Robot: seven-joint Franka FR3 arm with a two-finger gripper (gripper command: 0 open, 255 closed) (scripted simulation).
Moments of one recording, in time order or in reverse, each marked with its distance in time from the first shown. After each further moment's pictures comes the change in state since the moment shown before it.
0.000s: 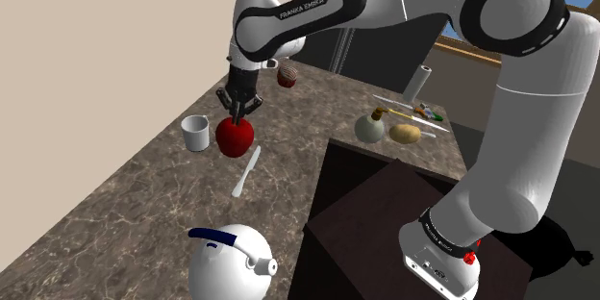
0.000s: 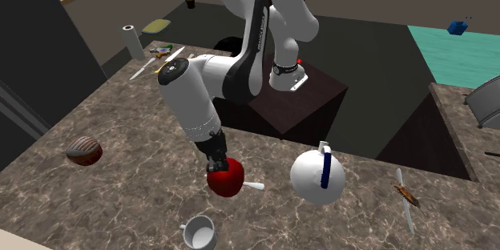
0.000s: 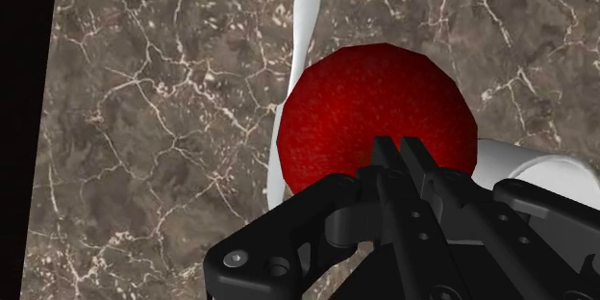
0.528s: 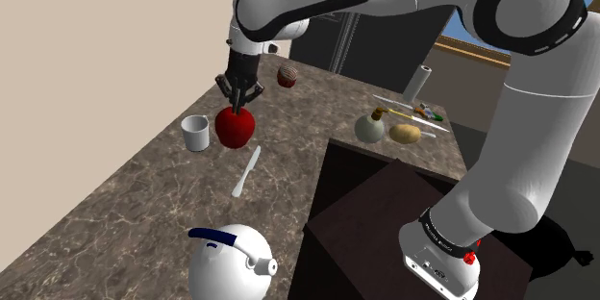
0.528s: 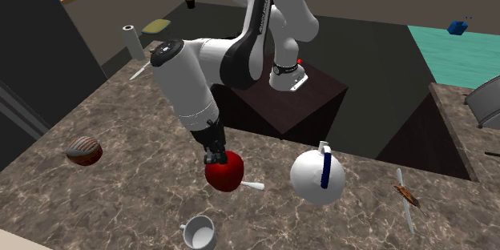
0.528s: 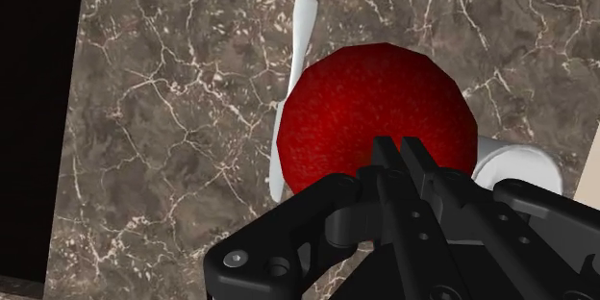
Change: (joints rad) arm -0.006 -0.049 0.007 0.040 0.010 -0.087 0.008
